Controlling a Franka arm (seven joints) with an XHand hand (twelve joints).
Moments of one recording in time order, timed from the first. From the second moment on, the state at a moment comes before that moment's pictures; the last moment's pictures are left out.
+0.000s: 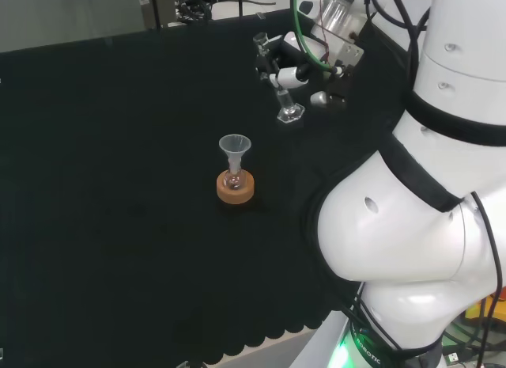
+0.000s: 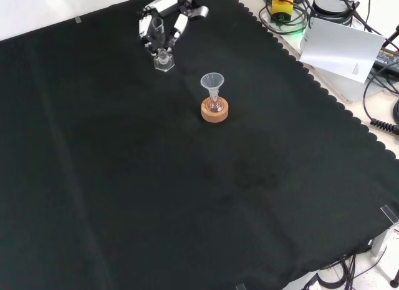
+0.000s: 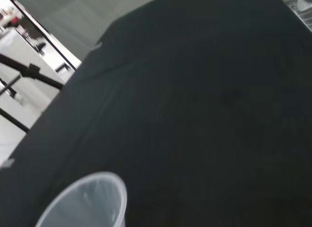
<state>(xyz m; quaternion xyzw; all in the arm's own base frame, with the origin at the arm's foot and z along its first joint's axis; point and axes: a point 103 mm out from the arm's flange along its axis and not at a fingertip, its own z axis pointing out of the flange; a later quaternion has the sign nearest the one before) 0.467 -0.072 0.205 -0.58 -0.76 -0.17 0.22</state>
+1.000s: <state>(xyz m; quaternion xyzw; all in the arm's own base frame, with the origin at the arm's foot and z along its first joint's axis) 0.407 -0.078 0.220 -0.58 -0.78 -0.02 0.21</state>
